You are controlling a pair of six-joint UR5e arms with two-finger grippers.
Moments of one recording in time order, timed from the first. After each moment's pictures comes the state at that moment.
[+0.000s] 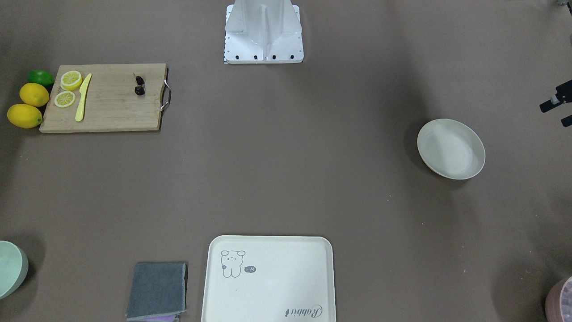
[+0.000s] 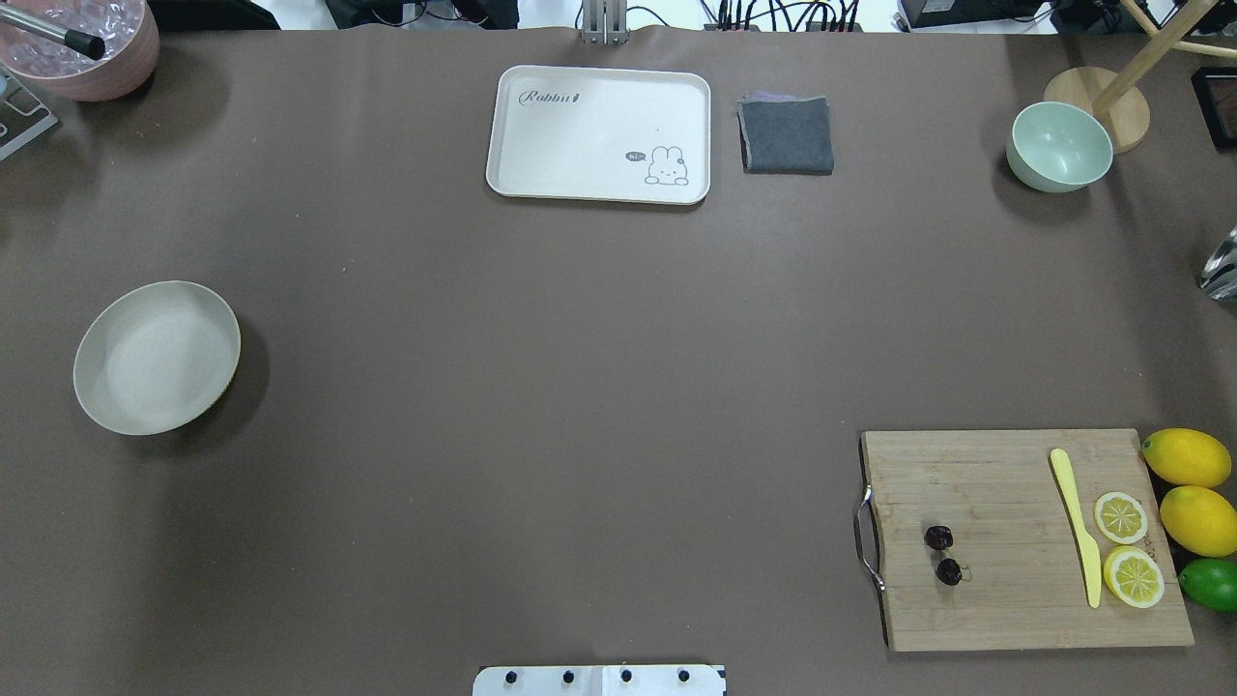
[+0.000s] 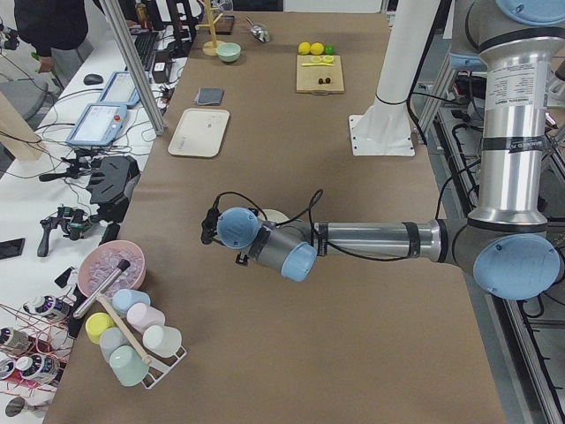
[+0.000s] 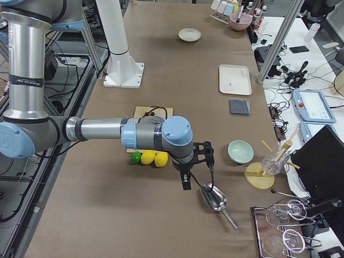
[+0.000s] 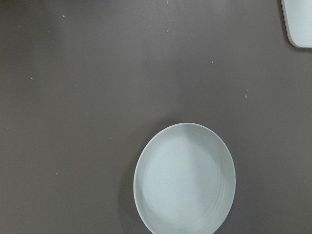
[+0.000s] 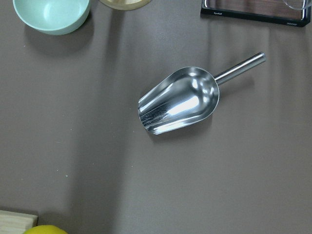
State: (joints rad) left arm -1.45 -1.54 -1.54 -2.13 -2.77 -0.28; right arm 1.73 -1.69 1.78 -1.61 2.35 -0.20
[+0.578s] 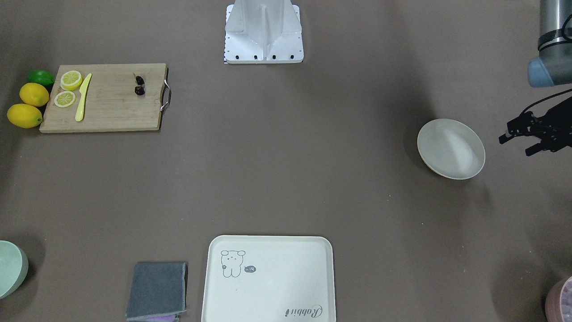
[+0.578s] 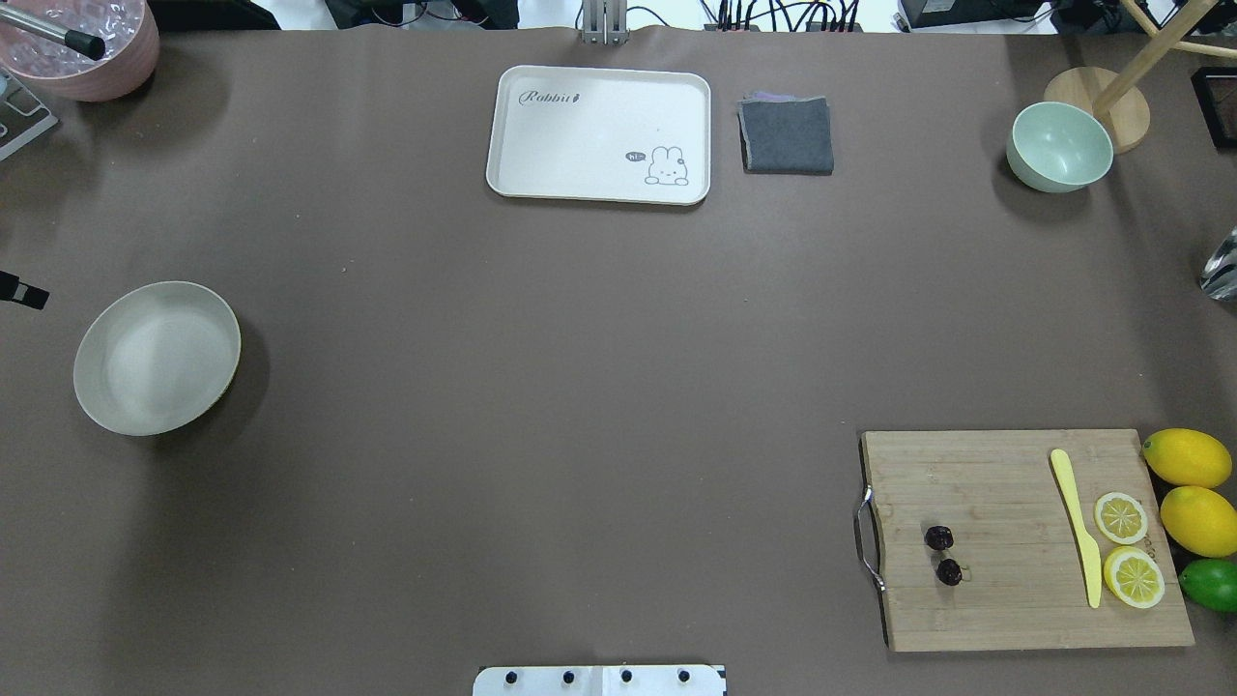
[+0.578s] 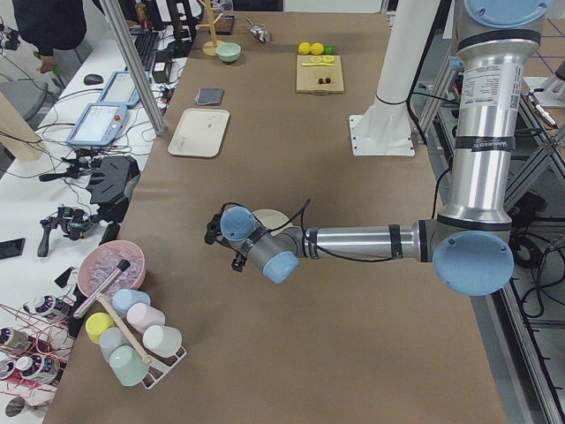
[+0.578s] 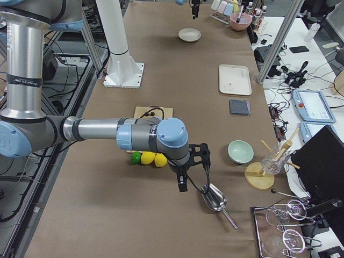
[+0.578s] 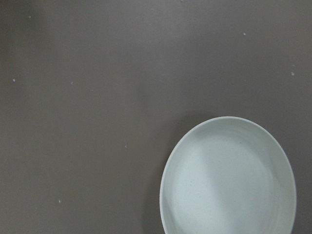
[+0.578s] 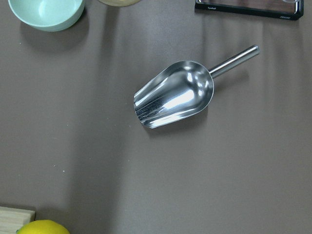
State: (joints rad) left arm -1.24 -1.61 -1.39 -2.37 -2.51 -0.41; right arm 1.75 -1.72 1.80 -1.60 2.35 -0.20
